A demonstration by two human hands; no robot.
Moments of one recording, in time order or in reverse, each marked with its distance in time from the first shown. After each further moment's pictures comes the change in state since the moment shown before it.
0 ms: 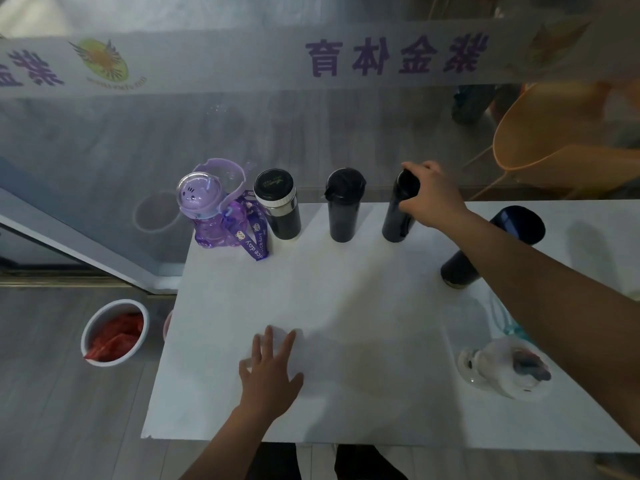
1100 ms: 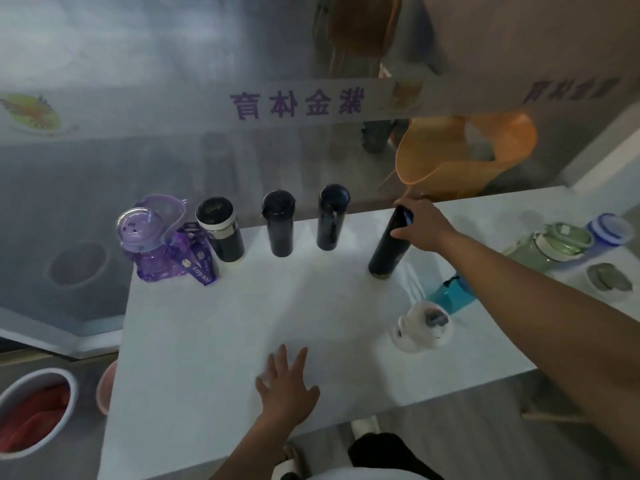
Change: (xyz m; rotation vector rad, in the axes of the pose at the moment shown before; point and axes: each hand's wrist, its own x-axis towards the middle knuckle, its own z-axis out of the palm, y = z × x) left_hand -0.028 0.082 0.018 -0.037 -0.168 0.123; right_hand -0.113 0.053 -0.085 -0.038 -0.011 0.214
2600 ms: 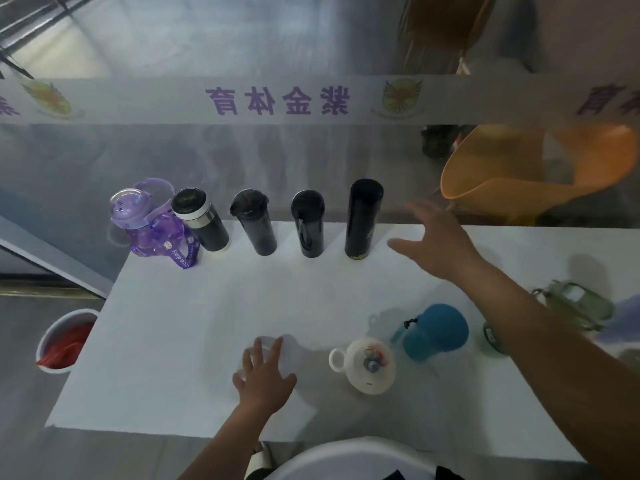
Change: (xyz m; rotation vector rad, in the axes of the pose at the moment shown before) left_hand 0.029 0.113 0.030 -0.128 0.164 -0.325; right_hand 0.030 0.089 -0.061 0.023 -0.015 -0.318
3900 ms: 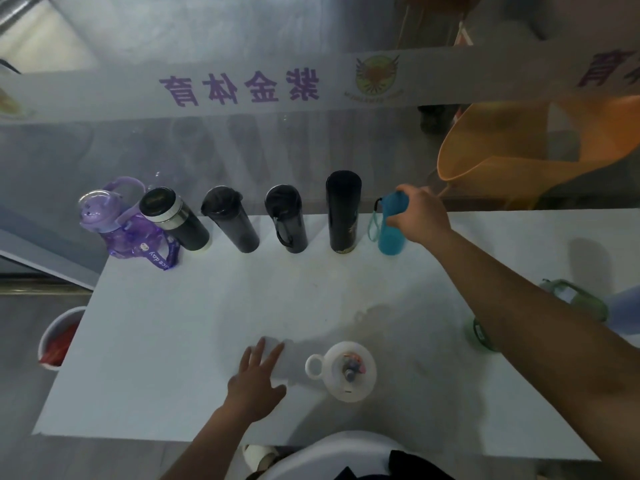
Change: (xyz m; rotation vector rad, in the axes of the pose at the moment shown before) left_hand 0.009 0.002 0.005 0.149 -0.076 0.231; right_hand 0.095 0.075 0.036 0.044 0.050 0.170
